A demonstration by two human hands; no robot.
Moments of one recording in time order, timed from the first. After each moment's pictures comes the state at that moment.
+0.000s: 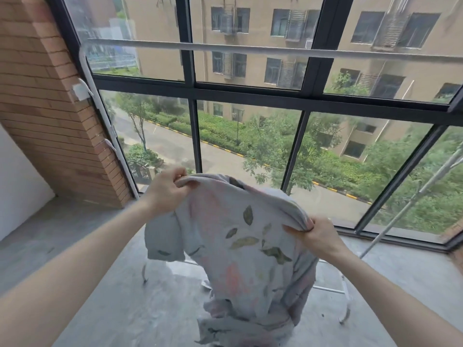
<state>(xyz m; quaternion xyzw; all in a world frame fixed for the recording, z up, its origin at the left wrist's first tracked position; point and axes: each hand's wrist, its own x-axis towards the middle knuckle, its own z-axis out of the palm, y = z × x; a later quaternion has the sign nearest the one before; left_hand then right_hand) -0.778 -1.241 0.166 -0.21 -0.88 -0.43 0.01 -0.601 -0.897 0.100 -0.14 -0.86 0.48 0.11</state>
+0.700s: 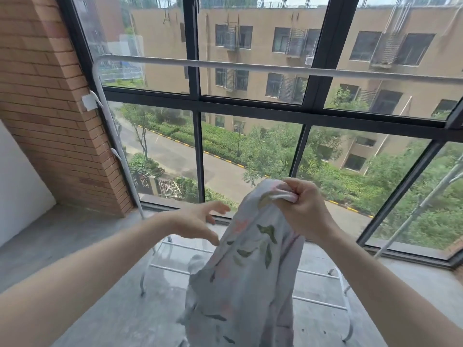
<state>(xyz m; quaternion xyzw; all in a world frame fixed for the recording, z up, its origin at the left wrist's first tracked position) -0.763 -1.213 0.159 -0.32 -0.85 -0.28 -0.32 -0.622 -0.972 0.216 0.06 -0.81 0.54 0.20</state>
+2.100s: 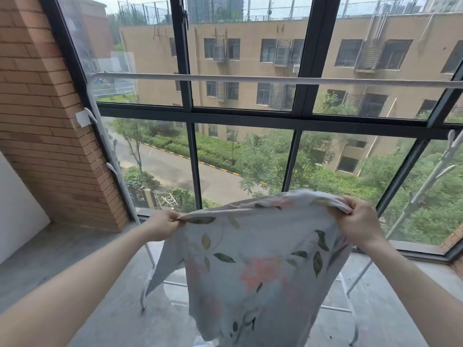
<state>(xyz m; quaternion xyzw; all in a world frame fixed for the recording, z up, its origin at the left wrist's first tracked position) -0.817 -1.275 0.111 -0.16 -0.94 -0.25 -0.17 -0.585 -0.851 0.169 -0.21 -0.86 0.39 0.27</state>
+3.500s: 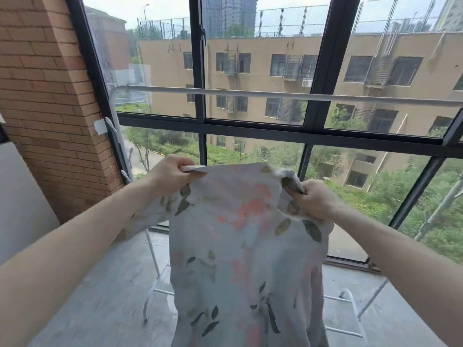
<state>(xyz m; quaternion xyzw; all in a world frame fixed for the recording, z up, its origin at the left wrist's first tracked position) -0.810 -1.268 0.271 -0.26 -0.86 -0.43 -0.02 -0.682 -0.922 0.244 -0.12 -0.93 0.32 0.14</state>
